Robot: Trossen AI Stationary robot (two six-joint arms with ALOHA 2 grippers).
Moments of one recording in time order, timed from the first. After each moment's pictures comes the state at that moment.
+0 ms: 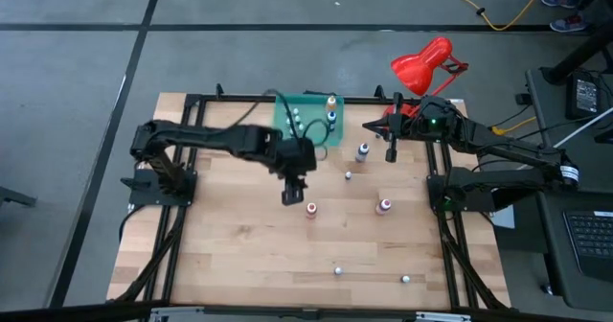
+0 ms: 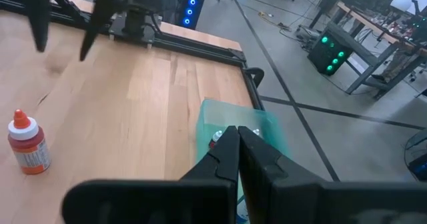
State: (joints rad) left arm -0.03 1.71 1.63 -0.94 0.02 -0.21; right arm -0.36 0.88 0.80 -0.21 -0.11 -0.40
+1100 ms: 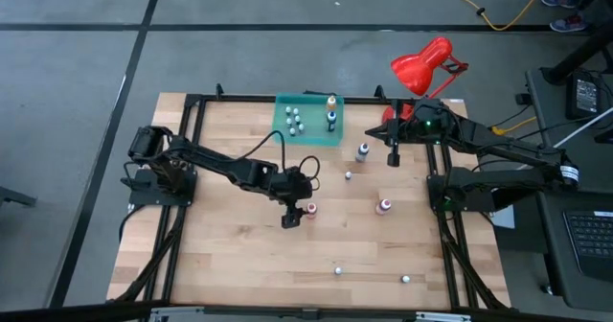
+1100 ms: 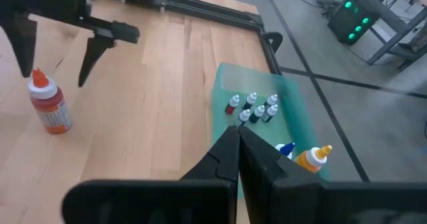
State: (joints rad) left arm -0.13 1.71 1.12 -0.28 -0.02 -0.22; right arm -0.36 0.88 0.80 -0.35 -0.11 -0.40
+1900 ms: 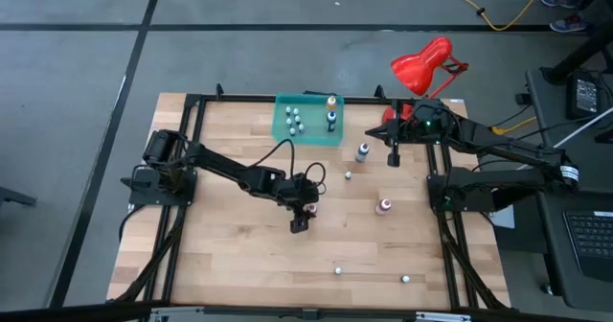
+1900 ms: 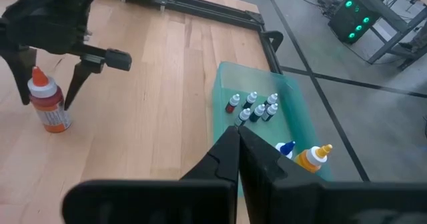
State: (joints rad) left arm -0.14 1.84 1.12 -0.14 -0.01 -0.29; right arm -0.36 0.88 0.80 -0.35 -0.11 -0.40
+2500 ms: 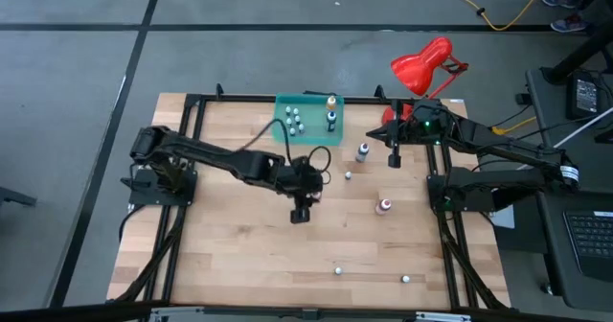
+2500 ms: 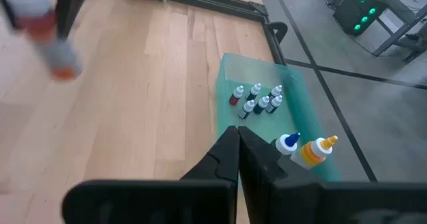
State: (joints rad) left arm -0.13 1.72 1.44 -0.57 -0.12 -0.16; right arm -0.36 0.88 0.80 -0.38 -0.11 -0.40
